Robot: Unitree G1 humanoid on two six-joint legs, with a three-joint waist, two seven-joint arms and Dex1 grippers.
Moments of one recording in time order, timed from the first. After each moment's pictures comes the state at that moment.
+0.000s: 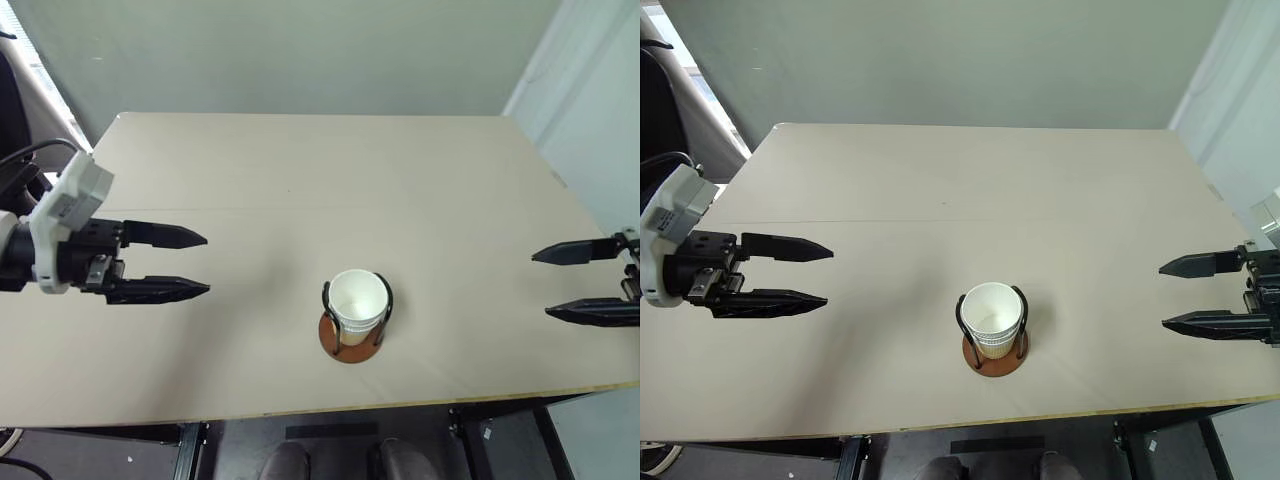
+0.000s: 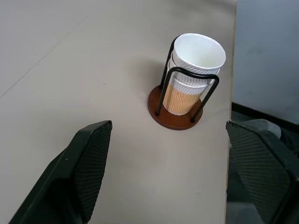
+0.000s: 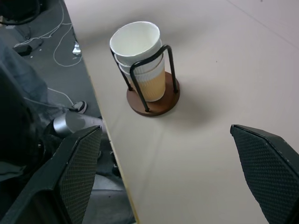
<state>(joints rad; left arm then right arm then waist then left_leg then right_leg) -0.34 1.29 0.38 -0.17 -0.82 0.78 -1.42 -0.23 -1.26 -0.49 -0.21 0.71 0.85 1.58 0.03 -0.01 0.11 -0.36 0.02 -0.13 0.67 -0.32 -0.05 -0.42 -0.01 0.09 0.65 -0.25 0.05</state>
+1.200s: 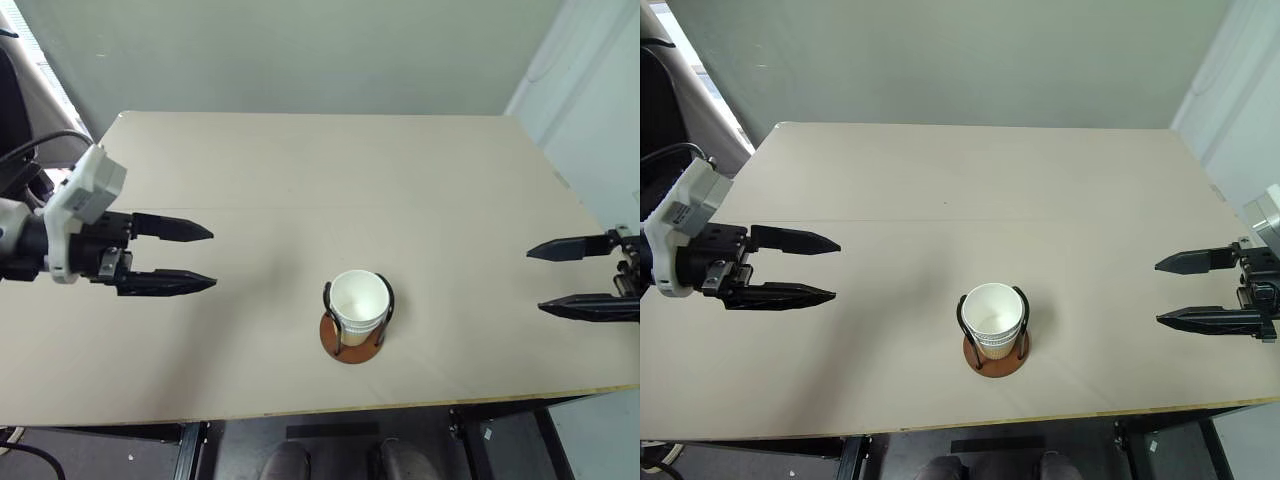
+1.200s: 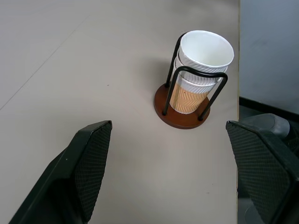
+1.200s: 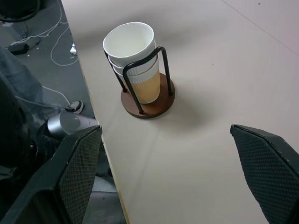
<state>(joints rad) -0.41 1.29 0.31 -0.15 -0.78 0.76 -1.41 -0.26 -1.26 -0.43 -0.19 0.72 0.81 1.54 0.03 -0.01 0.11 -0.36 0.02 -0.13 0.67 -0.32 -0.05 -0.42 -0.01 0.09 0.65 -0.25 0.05</state>
